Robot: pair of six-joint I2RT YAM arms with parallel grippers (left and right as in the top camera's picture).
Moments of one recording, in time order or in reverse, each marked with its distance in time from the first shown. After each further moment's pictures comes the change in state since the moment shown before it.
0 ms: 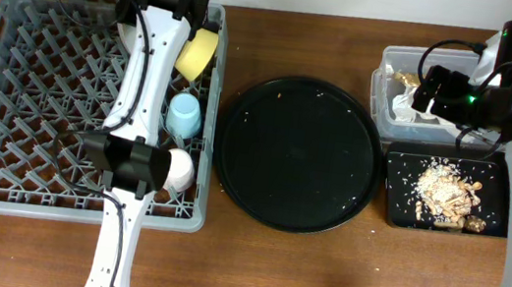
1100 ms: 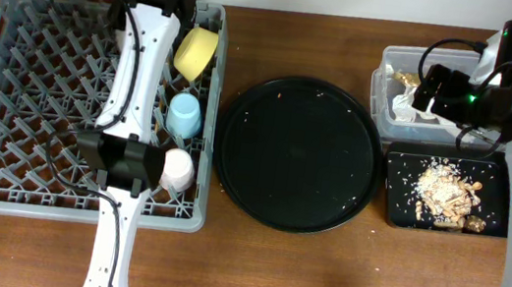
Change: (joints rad) left arm 0.035 0.000 0.000 -0.031 0.179 -0.006; right arm 0.000 0.000 0.000 0.008 0.001 -0.001
